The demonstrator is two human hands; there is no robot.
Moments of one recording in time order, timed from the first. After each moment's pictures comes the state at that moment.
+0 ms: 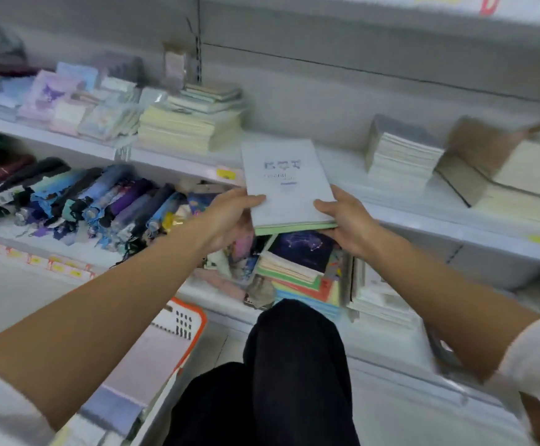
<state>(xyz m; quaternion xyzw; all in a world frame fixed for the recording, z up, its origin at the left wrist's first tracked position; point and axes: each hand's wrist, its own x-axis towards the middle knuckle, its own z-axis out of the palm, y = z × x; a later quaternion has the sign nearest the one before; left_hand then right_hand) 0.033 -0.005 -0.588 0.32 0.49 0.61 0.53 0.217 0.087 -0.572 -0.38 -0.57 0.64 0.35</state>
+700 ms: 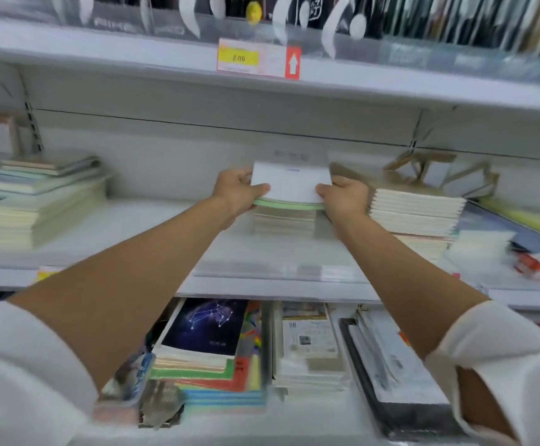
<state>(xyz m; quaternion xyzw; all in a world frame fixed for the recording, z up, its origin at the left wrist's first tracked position) 0.180 0.239 -0.476 0.50 0.53 0.58 0.35 0.355 0.271 -0.479 -0.50 -0.51 0.35 0.61</state>
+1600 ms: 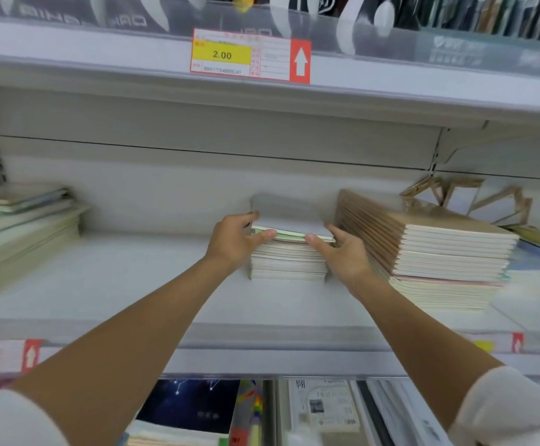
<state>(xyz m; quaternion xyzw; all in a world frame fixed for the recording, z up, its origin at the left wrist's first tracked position) 0.158 0.332 -0.531 0.63 0.58 0.49 0.16 0.365 0.371 -0.549 -0.47 -0.63 0.34 0.52</state>
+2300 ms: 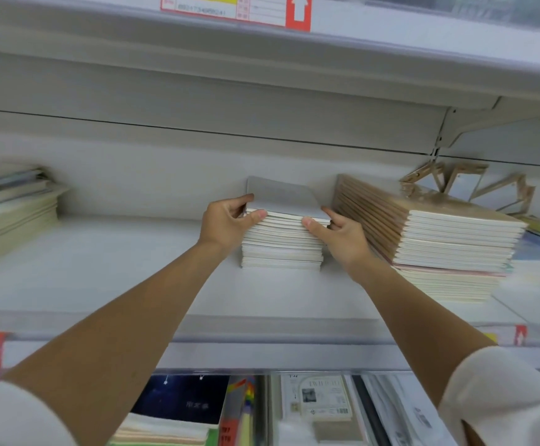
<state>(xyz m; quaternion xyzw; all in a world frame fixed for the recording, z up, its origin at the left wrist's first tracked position) 0.160 0.359 -0.544 0.55 0.52 0.60 0.25 0.372 0.392 -0.553 -0.45 -0.63 0.38 0.51</state>
